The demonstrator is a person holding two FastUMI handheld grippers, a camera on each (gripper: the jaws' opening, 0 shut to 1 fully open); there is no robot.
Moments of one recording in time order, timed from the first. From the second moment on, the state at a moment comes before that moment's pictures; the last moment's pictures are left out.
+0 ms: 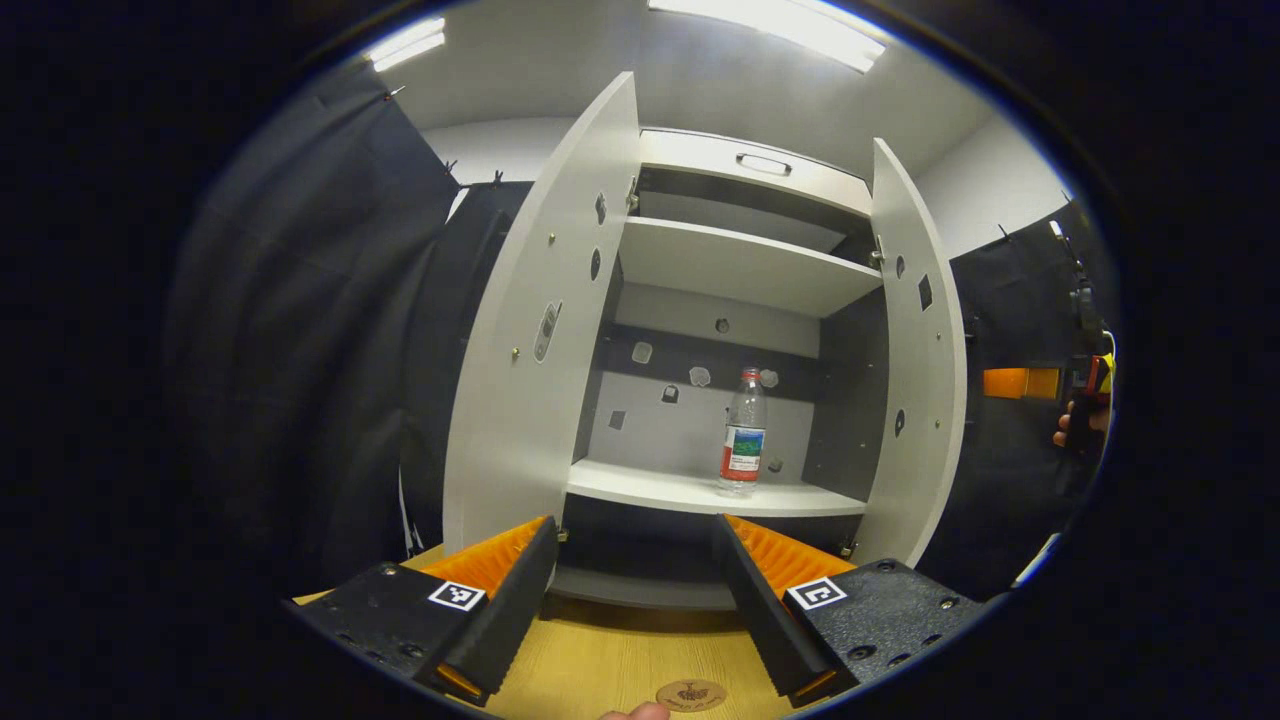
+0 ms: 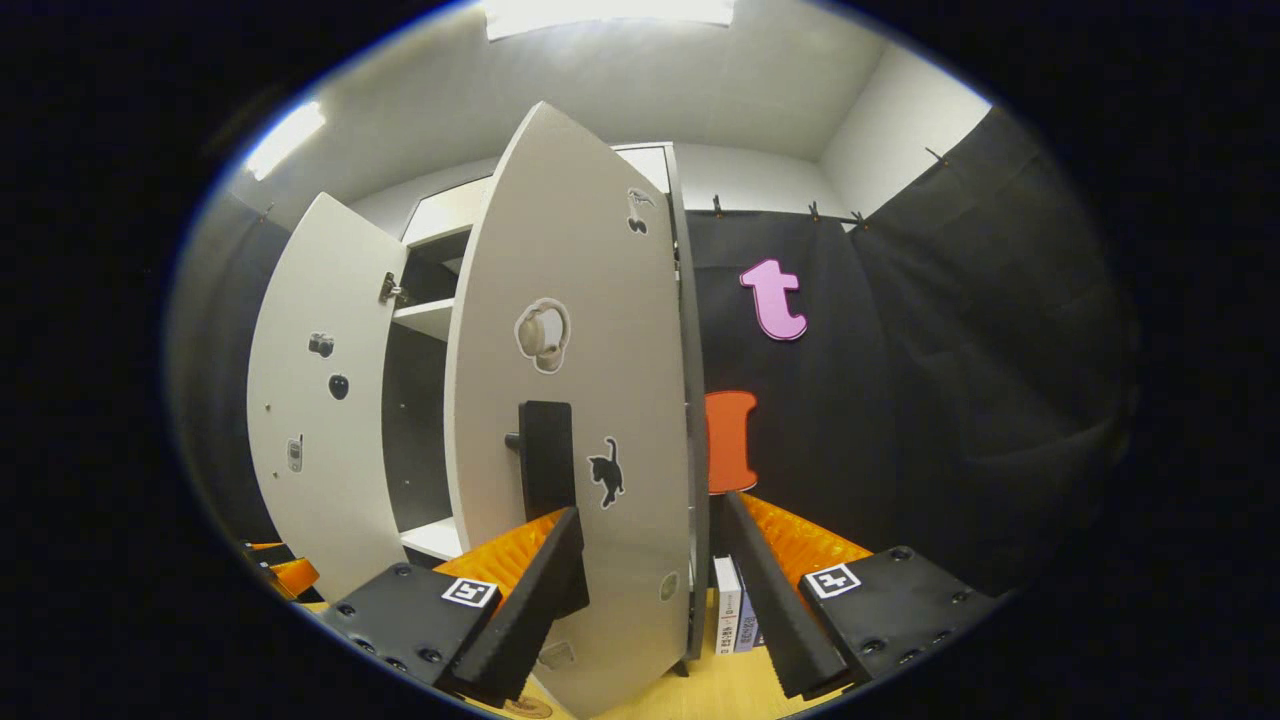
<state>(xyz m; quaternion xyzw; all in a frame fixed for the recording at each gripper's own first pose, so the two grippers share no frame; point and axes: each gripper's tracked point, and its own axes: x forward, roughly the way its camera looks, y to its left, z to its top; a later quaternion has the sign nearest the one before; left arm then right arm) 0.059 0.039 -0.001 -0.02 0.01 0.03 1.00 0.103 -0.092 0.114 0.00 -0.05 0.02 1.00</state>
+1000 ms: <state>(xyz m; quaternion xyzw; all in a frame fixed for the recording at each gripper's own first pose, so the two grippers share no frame) 0.010 0.175 0.049 -0.01 -0.06 0.21 0.98 0.175 0.001 0.082 -0.05 -0.01 0.07 1.00</state>
